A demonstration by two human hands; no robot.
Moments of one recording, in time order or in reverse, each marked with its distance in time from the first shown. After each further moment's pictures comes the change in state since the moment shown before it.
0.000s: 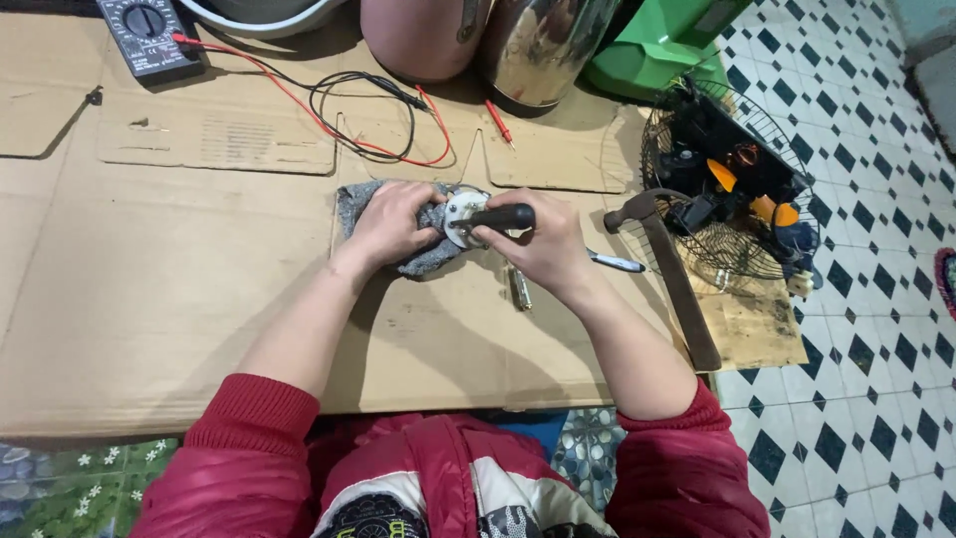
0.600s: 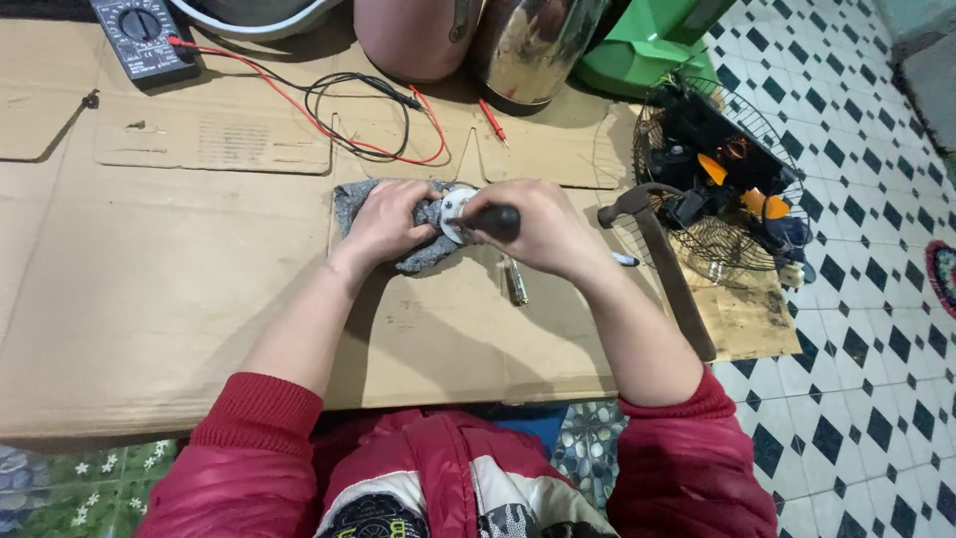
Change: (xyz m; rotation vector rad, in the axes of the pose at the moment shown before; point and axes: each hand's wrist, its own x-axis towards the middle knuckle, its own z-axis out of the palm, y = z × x) left_hand -0.002 0.001 0.002 -0.032 0.016 0.001; right_hand 0.032 -0.044 -0.026 -0.184 -0.446 0.068
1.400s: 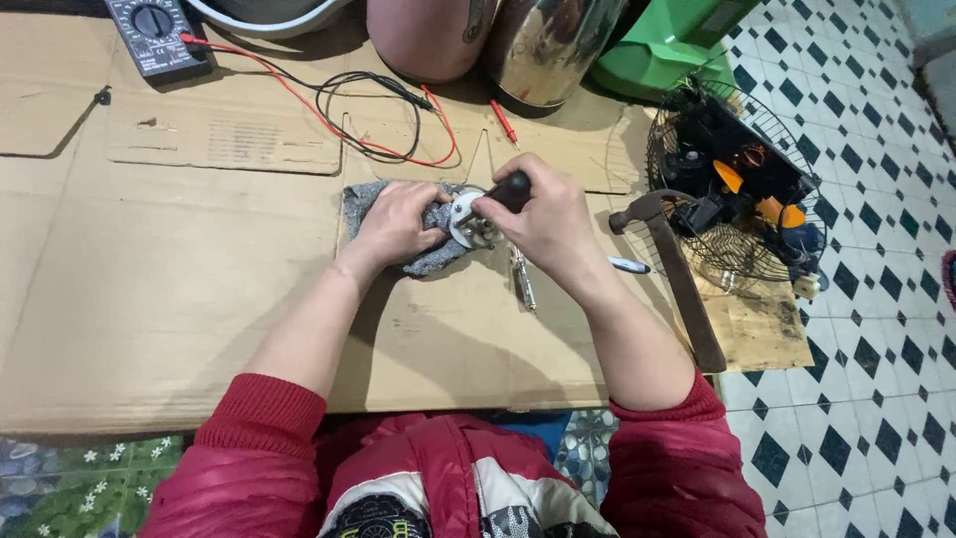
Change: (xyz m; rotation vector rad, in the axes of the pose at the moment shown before) left_hand 0.002 -0.012 0.008 0.039 0.036 0.050; right_hand 0.011 0.030 0.032 0.089 0.408 0.137
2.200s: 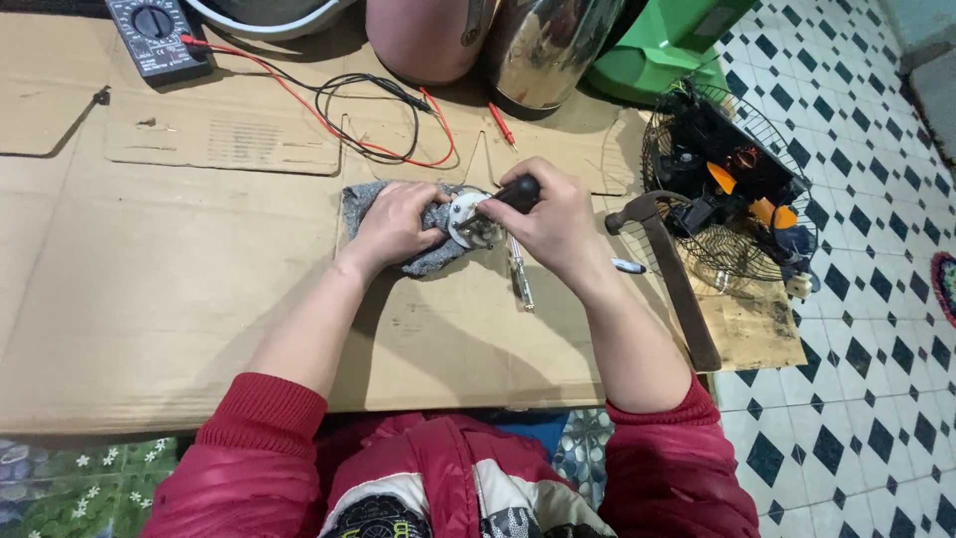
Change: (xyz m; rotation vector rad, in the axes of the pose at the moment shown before) left_hand 0.000 0.010 -0.007 -0.008 -0.019 -0.038; right_hand -0.005 0.010 -0.002 0.070 0.046 -0.001
